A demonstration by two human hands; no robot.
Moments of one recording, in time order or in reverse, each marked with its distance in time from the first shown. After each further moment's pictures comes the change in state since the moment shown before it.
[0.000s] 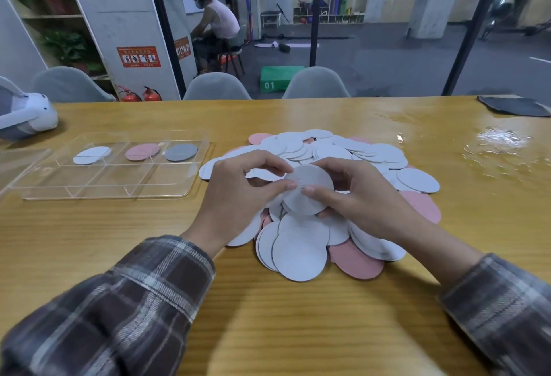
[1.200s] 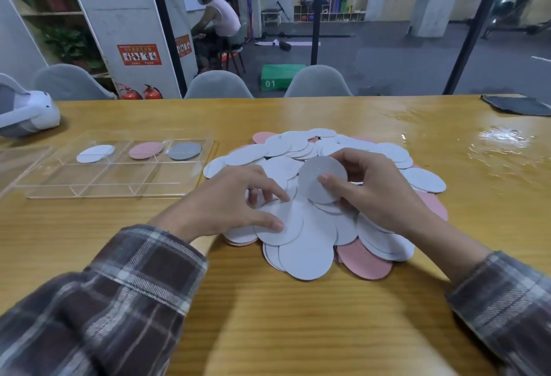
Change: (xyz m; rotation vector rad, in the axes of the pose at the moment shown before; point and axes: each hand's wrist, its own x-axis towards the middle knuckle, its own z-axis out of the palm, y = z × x) left_hand 0.008 -0.003 -0.039 0.375 -0.468 -0.117; right_hand 0.007 0.009 -0.008 -0.126 0.137 0.002
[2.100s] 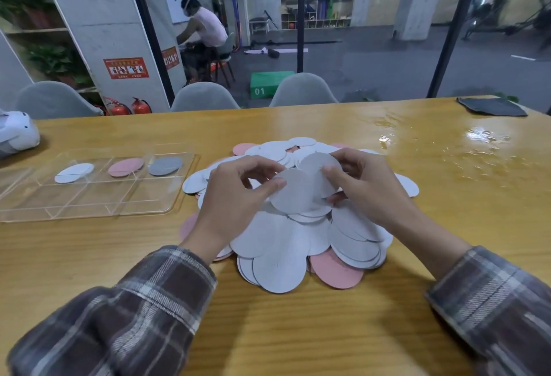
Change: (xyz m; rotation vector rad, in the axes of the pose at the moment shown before) left_hand 0.035 0.028 0.042 -0.344 0.479 0.051; right_hand 0.005 0.017 -0.026 0.182 0.135 0.127
